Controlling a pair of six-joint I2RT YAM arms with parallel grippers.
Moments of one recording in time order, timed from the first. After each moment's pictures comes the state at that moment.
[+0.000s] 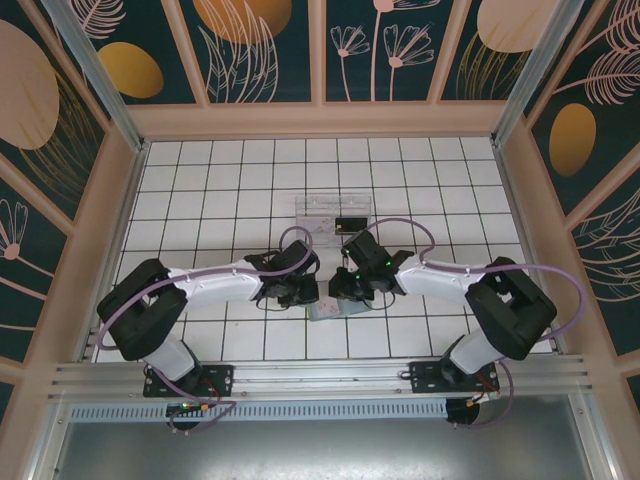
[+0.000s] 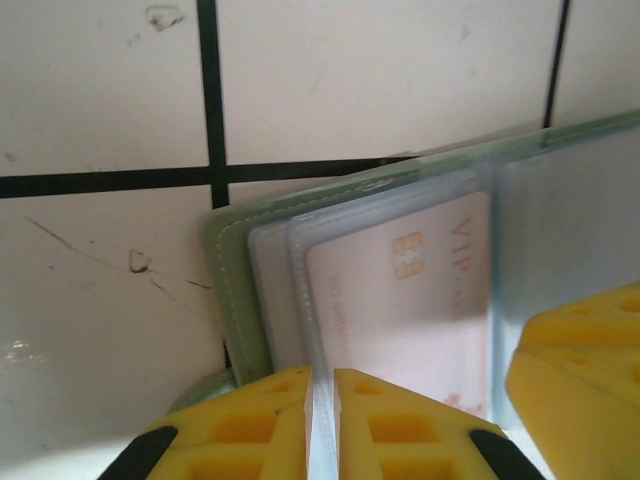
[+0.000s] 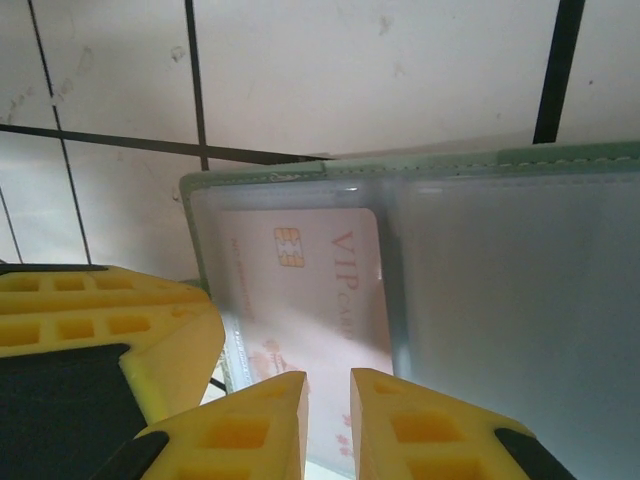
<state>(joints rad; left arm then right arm) -0.89 1.60 0.81 -0.34 0.15 -0.99 0.80 1.52 0.72 -0.26 -0.35 0.84</state>
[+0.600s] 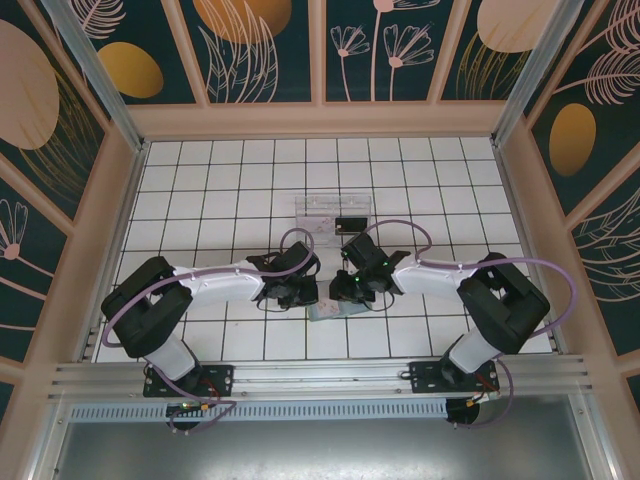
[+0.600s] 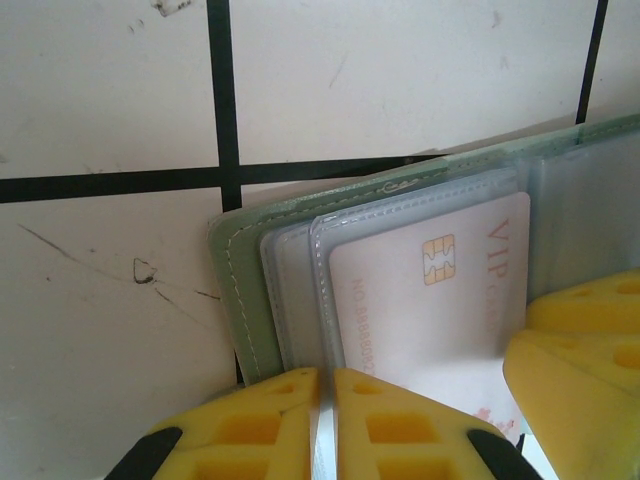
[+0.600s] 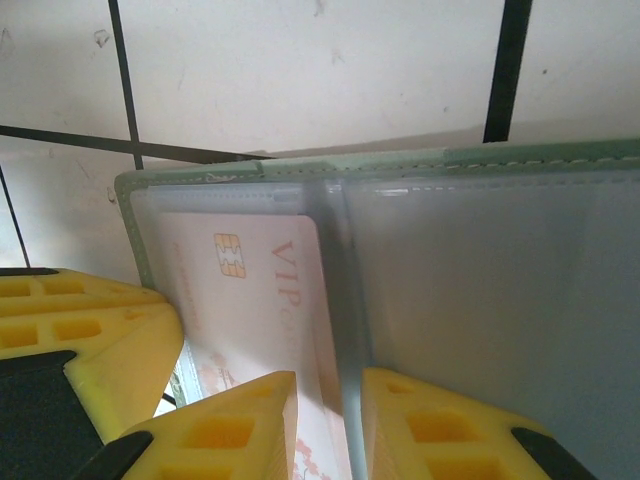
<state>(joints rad) -0.89 1.62 0.81 -0.32 0.15 -0.98 0.80 1.56 0.72 -0.26 -0.33 0.81</state>
